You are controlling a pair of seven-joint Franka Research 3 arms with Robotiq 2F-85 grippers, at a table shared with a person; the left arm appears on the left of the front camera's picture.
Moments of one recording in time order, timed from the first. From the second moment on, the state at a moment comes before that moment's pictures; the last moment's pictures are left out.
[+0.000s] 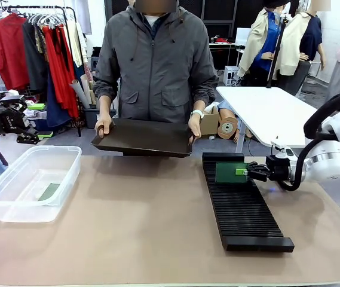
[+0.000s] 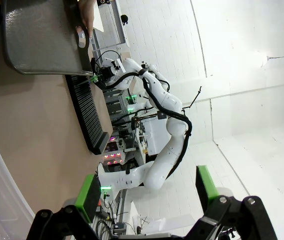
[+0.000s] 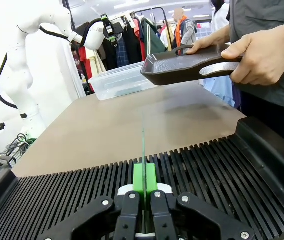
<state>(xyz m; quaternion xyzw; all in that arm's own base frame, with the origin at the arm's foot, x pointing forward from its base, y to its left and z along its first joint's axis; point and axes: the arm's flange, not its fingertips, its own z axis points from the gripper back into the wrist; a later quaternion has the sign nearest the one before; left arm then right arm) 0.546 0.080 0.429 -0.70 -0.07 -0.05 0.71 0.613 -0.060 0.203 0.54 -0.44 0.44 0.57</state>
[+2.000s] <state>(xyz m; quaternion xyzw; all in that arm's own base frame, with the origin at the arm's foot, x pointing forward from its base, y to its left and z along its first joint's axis) 0.546 0.080 0.429 -0.70 -0.07 -0.05 0.71 0.624 -0.072 0.202 0.52 -0.45 0.45 0.57</state>
